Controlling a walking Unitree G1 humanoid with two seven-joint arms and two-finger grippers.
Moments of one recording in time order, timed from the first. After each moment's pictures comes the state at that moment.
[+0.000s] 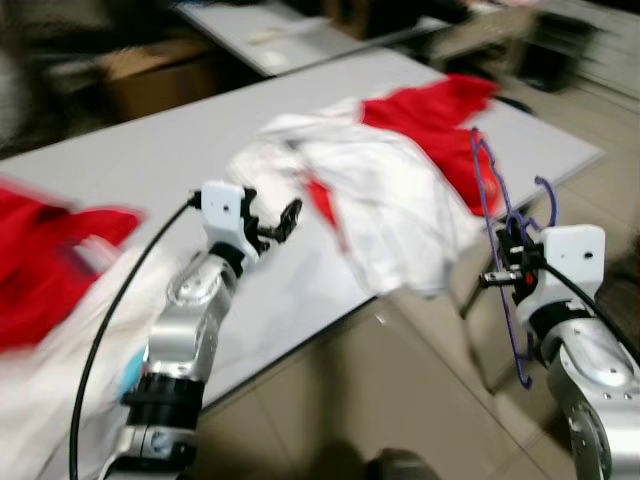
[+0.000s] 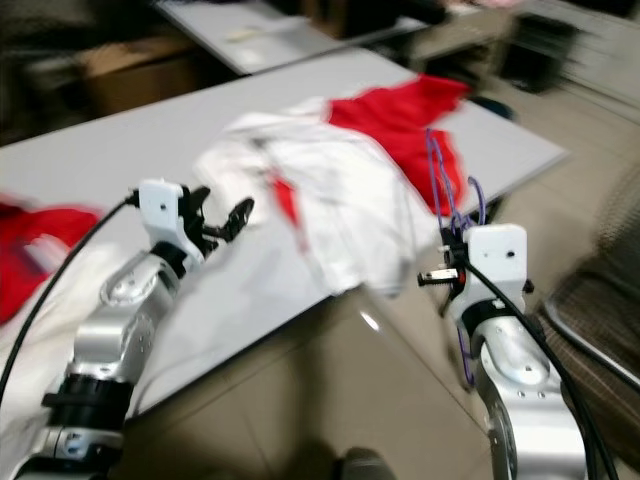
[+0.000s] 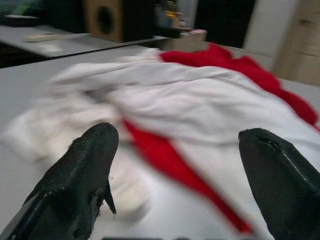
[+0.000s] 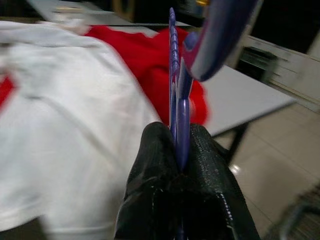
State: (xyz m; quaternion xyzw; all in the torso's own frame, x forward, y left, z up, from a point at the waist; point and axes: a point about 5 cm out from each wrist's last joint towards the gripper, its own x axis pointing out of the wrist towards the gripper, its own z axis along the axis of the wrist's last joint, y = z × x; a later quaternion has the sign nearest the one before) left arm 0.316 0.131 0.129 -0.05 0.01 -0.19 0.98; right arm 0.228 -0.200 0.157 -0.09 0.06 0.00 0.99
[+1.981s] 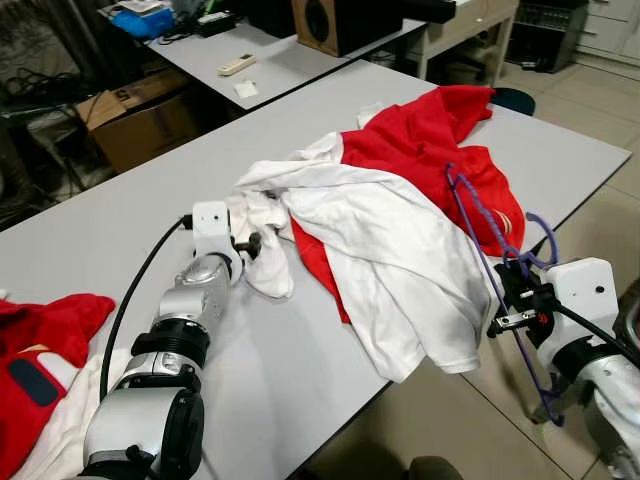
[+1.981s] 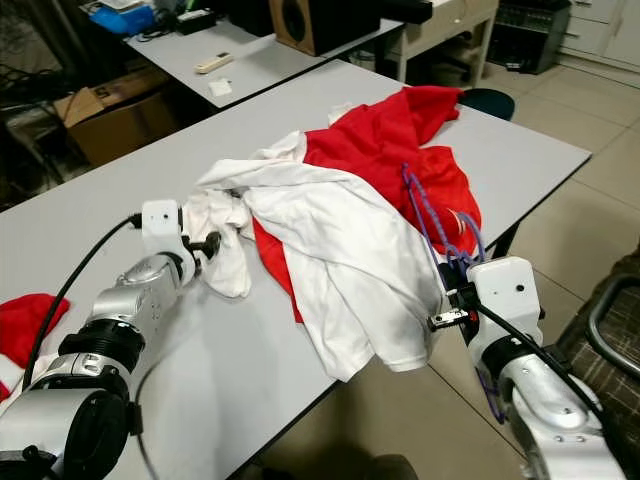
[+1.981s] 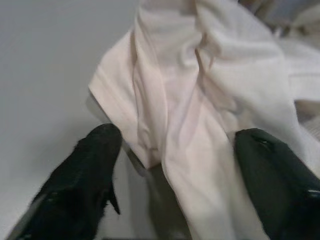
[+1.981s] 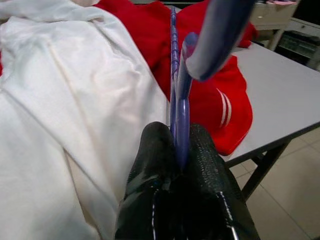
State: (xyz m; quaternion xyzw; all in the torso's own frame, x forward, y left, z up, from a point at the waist) left arm 0.348 0.173 0.064 -0.04 0.24 0.02 0.97; right arm 0.195 -0.212 0.149 -0.13 0.11 0.09 0.98
